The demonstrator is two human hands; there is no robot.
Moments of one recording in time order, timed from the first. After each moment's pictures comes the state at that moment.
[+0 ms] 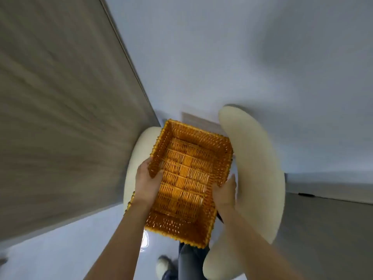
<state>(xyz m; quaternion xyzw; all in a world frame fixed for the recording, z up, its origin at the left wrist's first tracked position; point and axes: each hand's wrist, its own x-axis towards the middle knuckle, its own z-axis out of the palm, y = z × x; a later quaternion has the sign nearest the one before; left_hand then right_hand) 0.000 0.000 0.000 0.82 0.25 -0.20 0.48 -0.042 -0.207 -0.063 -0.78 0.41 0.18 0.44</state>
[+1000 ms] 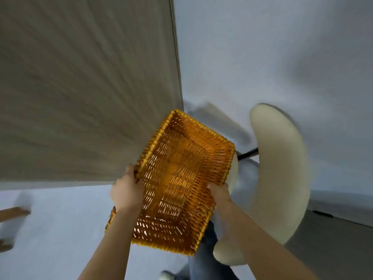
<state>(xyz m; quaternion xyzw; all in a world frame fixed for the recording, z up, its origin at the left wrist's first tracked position) -0.083 0.087 0.023 0.94 0.29 -0.10 0.13 -0.065 -0.148 -0.064 -0.64 0.42 0.33 0.54</state>
